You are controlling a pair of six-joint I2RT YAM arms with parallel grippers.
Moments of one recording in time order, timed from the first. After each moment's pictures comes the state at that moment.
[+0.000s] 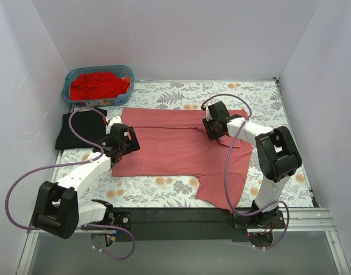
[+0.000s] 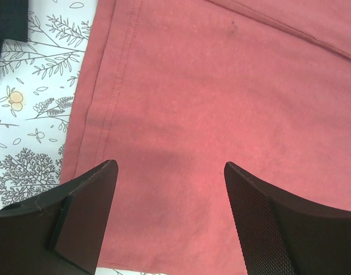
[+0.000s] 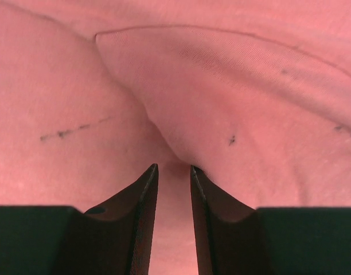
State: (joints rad) left arm -0.33 1.21 0.66 -0.24 -0.30 -0.52; right arm 0.45 1.80 1.14 -0.33 0.03 0.02
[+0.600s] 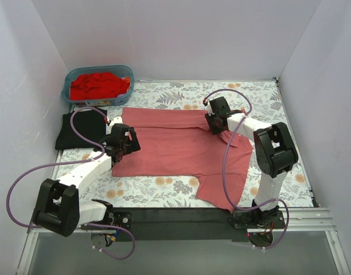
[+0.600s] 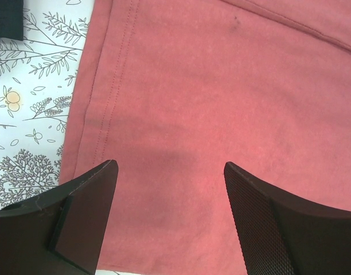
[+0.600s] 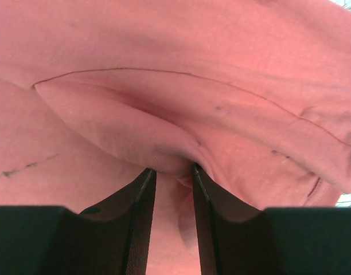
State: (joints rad) left arm -0.33 1.23 0.66 -0.23 -0.30 -0.52; right arm 0.42 1.88 1.23 -0.33 0.12 -0.05
